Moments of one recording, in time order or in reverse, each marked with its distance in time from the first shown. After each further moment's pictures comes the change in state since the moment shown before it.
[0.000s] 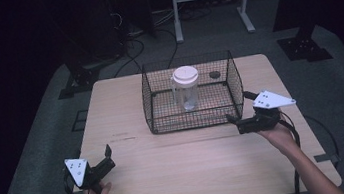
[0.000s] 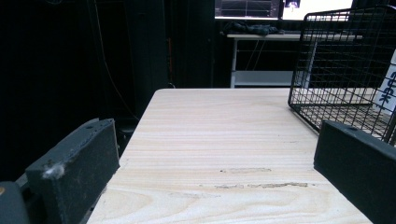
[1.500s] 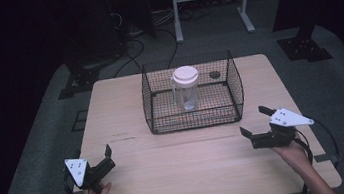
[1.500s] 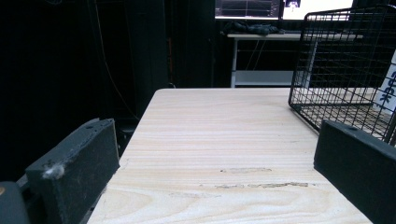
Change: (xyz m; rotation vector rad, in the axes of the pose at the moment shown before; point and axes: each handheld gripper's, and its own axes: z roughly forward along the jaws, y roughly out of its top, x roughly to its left) left arm 0.000 0.000 0.000 -0.001 0.001 0.001; right arm 0.003 -0.049 -0.037 -0.001 -0.056 0.057
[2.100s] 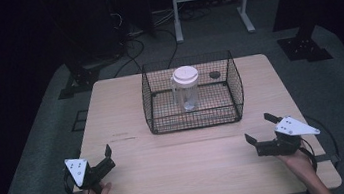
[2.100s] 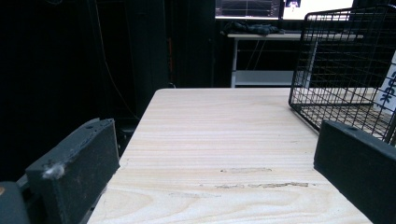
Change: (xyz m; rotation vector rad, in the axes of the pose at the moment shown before) left arm 0.000 0.000 0.000 0.000 0.001 0.000; right arm 0.004 -0.021 -0.015 0.003 -0.021 0.015
